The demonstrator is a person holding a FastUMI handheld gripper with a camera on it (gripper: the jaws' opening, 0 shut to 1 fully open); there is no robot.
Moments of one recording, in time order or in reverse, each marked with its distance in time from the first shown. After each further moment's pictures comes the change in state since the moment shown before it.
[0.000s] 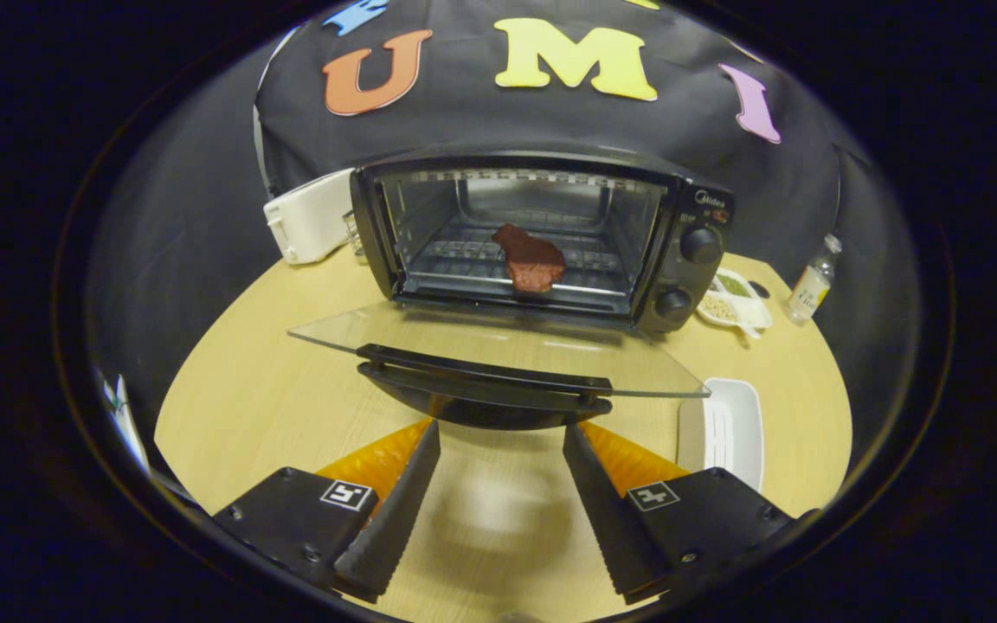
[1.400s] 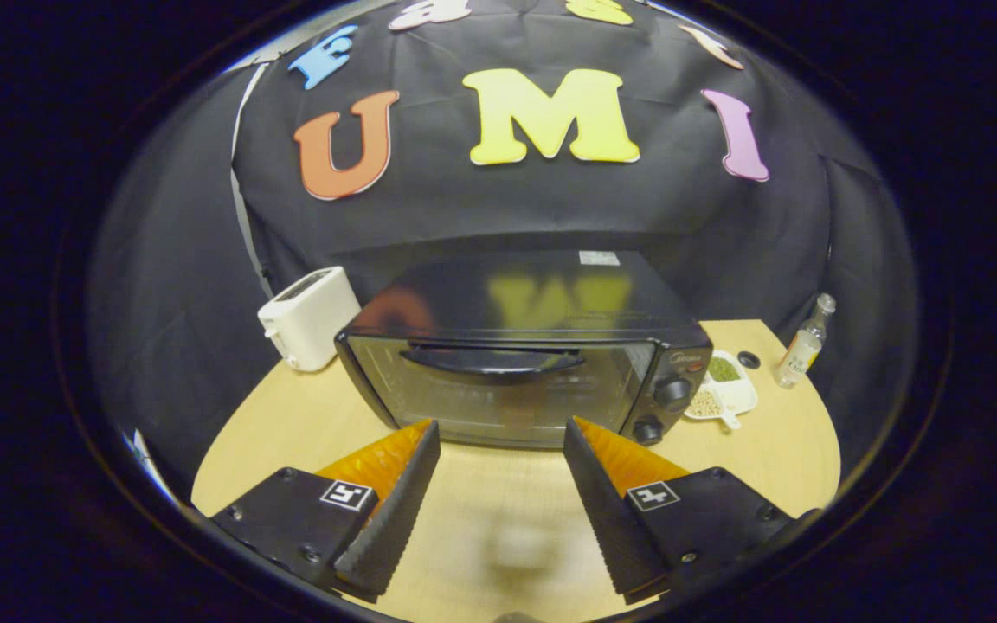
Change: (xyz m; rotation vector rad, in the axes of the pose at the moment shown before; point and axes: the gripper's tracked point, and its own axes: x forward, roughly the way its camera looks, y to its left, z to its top) arm -0.032 -0.008 0.139 0.092 -0.221 0.021
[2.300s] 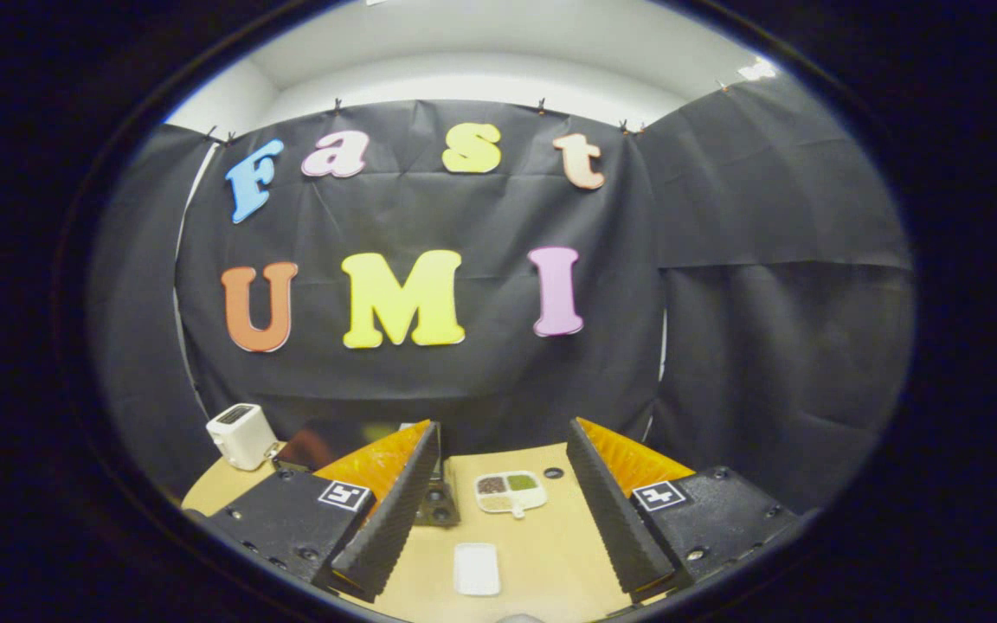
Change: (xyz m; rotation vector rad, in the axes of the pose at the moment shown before) arm -0.290 -0.189 0.134 0.051 -0.472 -0.366
